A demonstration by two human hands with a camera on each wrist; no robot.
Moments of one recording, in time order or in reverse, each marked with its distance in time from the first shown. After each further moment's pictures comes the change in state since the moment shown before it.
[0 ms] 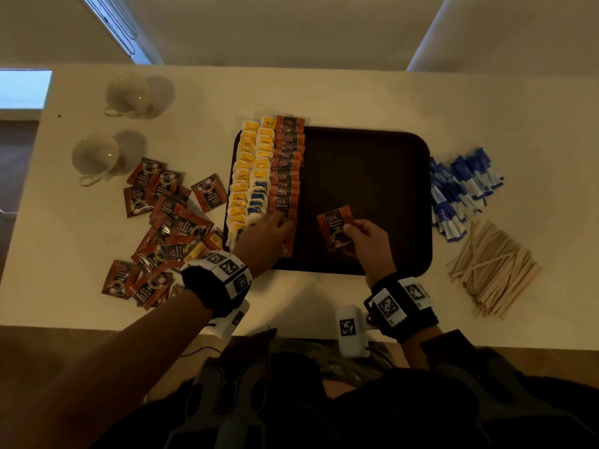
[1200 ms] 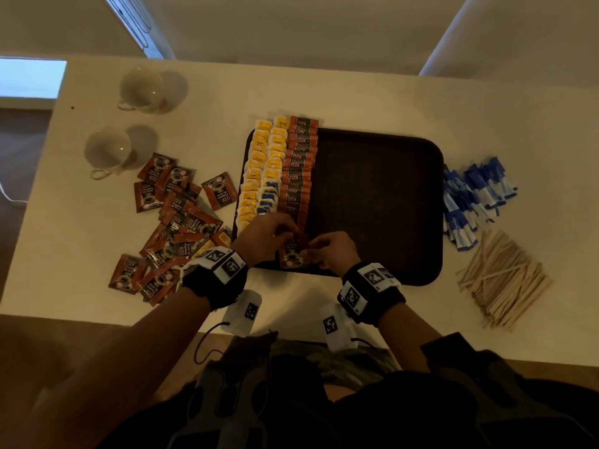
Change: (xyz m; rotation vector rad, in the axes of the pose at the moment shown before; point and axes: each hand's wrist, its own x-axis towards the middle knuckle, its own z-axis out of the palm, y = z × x) left_hand 0.003 -0.023 -0.008 -0.617 0.088 -0.066; right_hand 0.014 0.012 0.051 -0.472 -0.327 0.024
